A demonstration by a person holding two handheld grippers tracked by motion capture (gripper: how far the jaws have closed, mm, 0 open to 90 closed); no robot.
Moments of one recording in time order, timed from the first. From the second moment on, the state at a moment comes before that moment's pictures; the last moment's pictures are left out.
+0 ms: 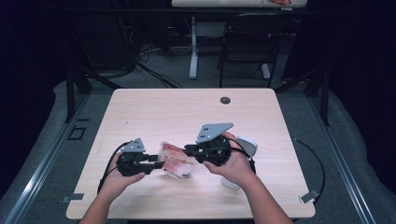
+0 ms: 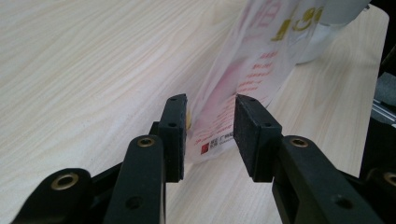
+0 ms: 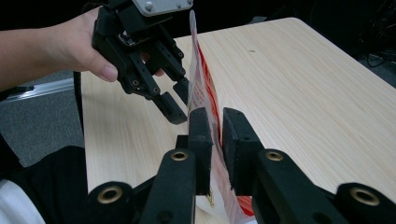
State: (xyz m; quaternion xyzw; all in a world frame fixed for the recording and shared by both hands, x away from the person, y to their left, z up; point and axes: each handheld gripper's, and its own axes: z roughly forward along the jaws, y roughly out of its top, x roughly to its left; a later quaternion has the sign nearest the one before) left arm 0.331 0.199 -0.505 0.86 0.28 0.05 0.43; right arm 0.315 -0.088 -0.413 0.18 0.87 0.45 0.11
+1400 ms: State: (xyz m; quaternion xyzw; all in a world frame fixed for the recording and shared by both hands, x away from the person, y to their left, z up) left arm 0.332 0.226 -0.500 0.85 0.30 0.05 0.44; right arm 0.302 -0.102 -0.405 0.18 0.83 0.52 0.09
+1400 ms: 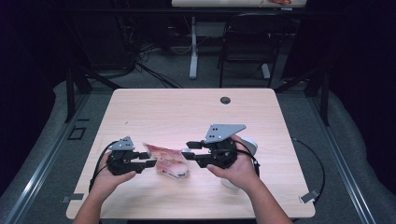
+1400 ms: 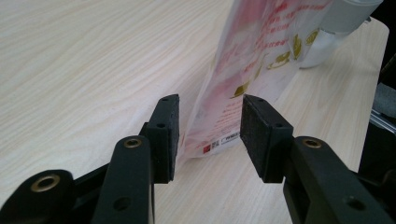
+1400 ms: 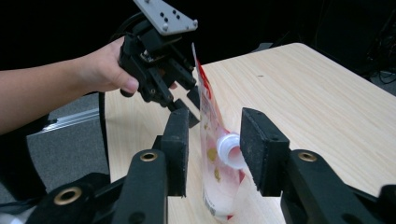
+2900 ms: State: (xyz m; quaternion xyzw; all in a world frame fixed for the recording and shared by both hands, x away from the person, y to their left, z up) left arm 0.334 0.264 -0.491 0.82 0.35 0.09 0.45; right arm 0.295 -0.186 -0.406 0.31 0.77 0.53 0.20
